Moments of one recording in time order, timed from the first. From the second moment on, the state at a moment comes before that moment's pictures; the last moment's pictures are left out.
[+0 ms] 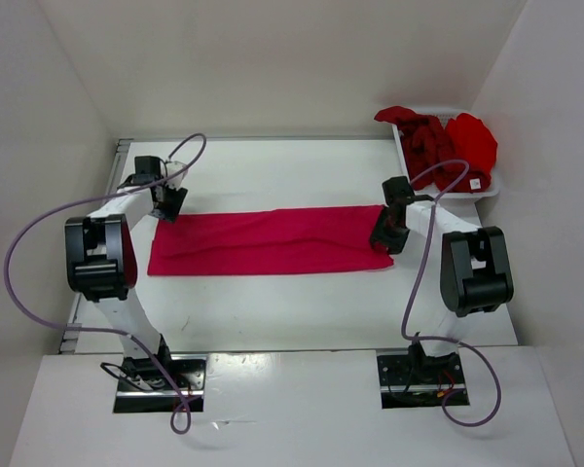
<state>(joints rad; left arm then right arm) 0.13 1.88 1.29 -0.36 -0.02 0.44 0.13 1.69 1.03 -0.59 0.08 0.60</state>
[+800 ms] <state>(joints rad) 0.09 1.57 0.94 -0.57 -0.03 0.64 0.17 1.64 1.13 -0.63 0.06 0.55</state>
